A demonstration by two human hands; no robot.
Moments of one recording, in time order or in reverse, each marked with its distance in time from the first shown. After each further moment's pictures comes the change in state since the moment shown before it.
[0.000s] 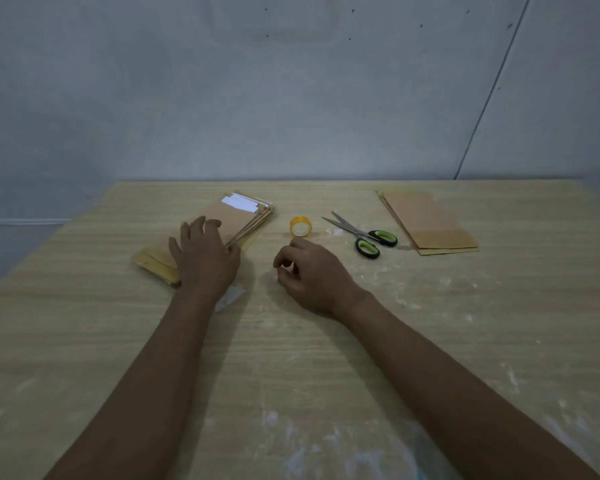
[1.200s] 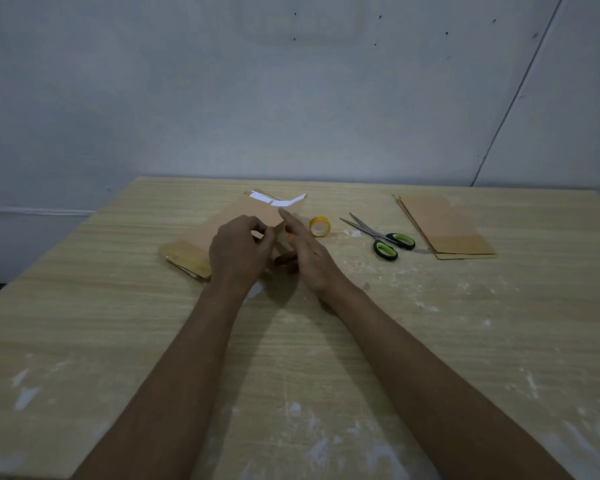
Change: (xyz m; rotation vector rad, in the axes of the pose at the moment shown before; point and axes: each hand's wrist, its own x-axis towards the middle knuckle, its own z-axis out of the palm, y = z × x) left_hand -0.012 0.022 -0.024 -0.406 0.105 0.050; right_hand 0.022 -0.034 0.017 0.795 0.028 0.390
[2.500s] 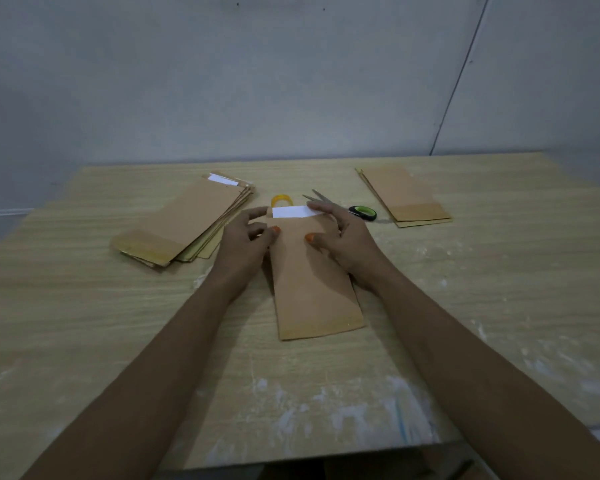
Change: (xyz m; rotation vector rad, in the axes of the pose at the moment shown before) left_hand -0.032 0.021 0.041 -0.684 -0.404 -0.206; right_hand -0.038 0.018 -0.096 0.003 0.175 0.052
